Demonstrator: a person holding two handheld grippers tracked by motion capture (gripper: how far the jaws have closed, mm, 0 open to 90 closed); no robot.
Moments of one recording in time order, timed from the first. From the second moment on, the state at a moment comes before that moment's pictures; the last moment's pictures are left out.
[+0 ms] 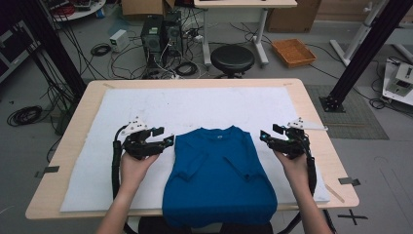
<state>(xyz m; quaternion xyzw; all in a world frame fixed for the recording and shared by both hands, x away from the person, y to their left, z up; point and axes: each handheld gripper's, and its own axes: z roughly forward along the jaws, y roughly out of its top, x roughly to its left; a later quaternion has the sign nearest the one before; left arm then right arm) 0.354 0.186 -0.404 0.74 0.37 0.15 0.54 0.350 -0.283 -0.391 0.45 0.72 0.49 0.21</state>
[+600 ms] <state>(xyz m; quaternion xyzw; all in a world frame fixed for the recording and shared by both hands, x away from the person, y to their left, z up) 0.417 0.137 -0.429 0.77 0.42 0.11 0.48 0.415 -0.242 -0.418 0.46 0.76 0.42 0.16</state>
